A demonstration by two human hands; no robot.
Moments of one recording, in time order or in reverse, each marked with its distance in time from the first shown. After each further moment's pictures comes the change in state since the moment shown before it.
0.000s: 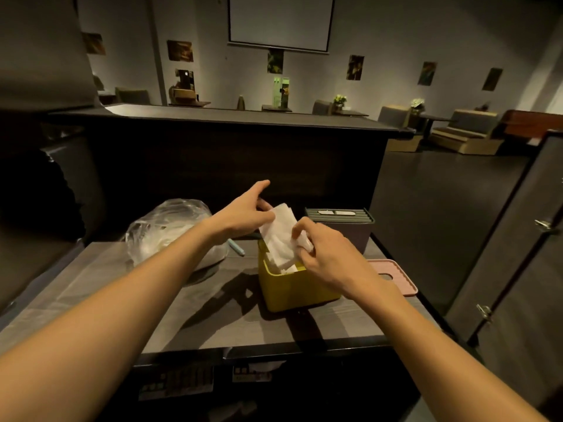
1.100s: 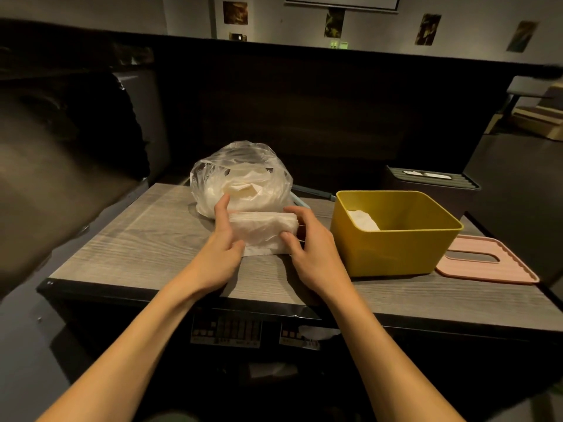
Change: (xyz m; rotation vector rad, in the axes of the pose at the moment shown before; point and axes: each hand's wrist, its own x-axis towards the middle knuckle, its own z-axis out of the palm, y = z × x) left_hand -0.142 -0.163 -0.004 -0.081 0.243 -0.099; right_hand 0.020 -0.058 0.175 0.557 0.072 -0.057
